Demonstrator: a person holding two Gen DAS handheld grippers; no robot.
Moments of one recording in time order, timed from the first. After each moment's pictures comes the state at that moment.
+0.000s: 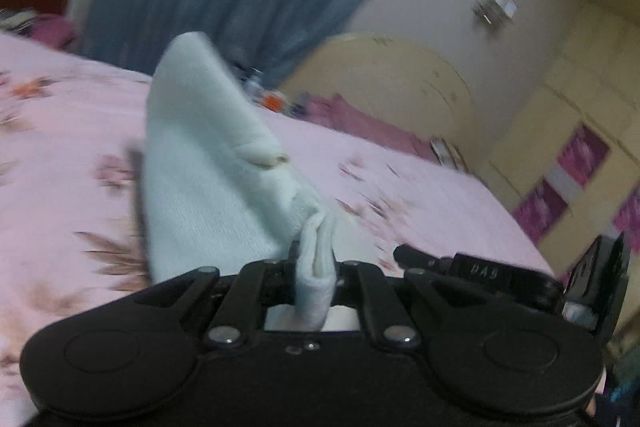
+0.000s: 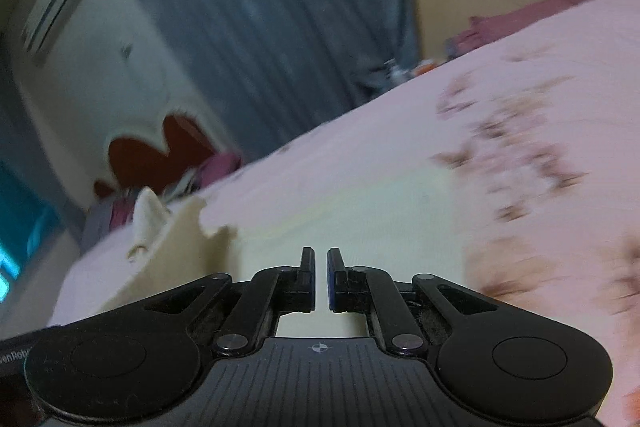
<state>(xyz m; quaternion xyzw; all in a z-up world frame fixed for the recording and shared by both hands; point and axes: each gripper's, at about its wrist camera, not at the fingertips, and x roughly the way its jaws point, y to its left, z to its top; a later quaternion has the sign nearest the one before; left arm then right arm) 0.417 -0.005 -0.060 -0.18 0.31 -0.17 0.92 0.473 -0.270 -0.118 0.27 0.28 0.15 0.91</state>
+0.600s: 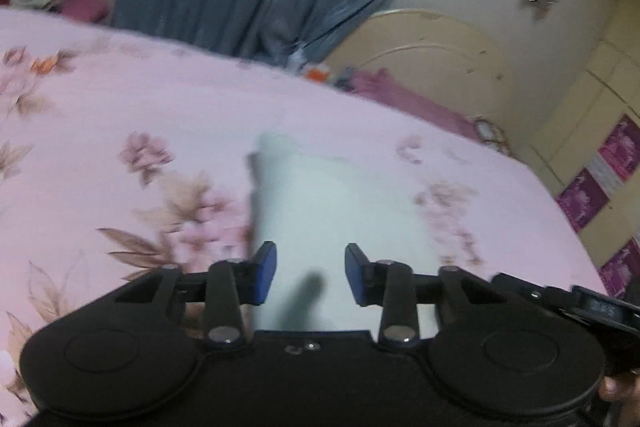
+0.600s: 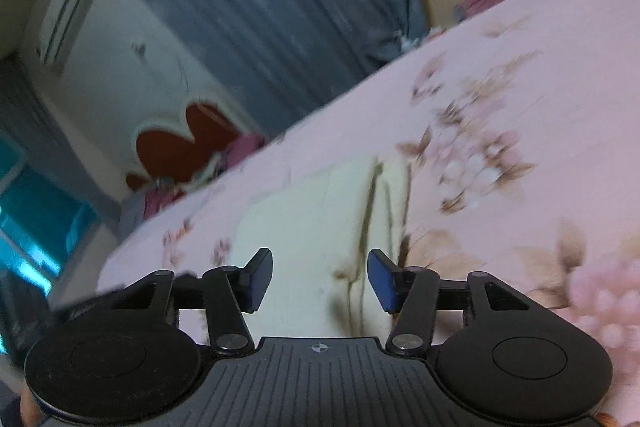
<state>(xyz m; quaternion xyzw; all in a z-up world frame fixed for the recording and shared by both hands) 0.468 0.025 -0.097 -0.18 0.37 -0.10 0.91 0.486 -0.317 -0.127 0.28 0.34 0.23 0.87</state>
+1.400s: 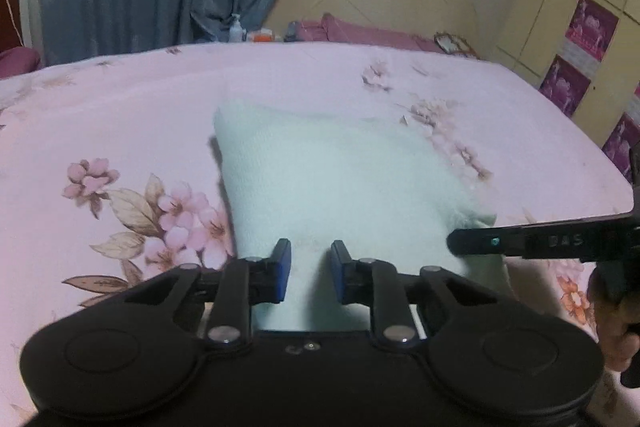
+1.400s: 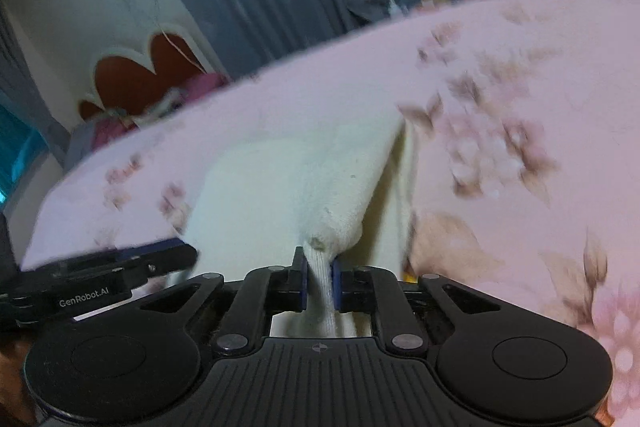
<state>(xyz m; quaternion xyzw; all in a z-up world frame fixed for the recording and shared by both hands) 0.490 -0.011 -0.112 -0.03 0.39 -0.19 0.90 0.501 -0.273 -0.155 0.18 0.42 0.18 0.87</state>
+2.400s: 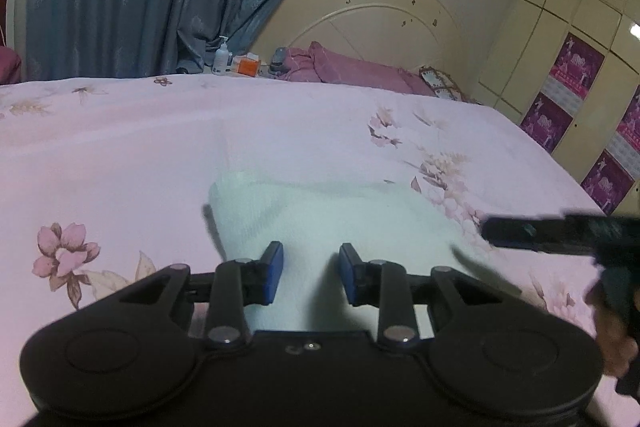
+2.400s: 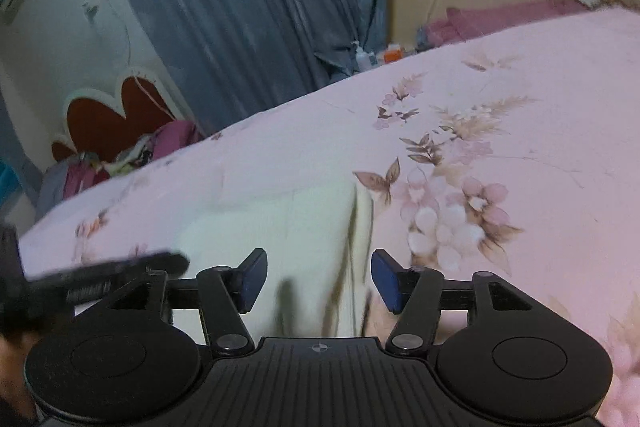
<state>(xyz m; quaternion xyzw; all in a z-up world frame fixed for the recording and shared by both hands) 0.556 0.012 -0.115 -0.08 0.36 -0.22 0.91 0.543 -0.294 -0.130 0.22 0.35 0.14 0.90</state>
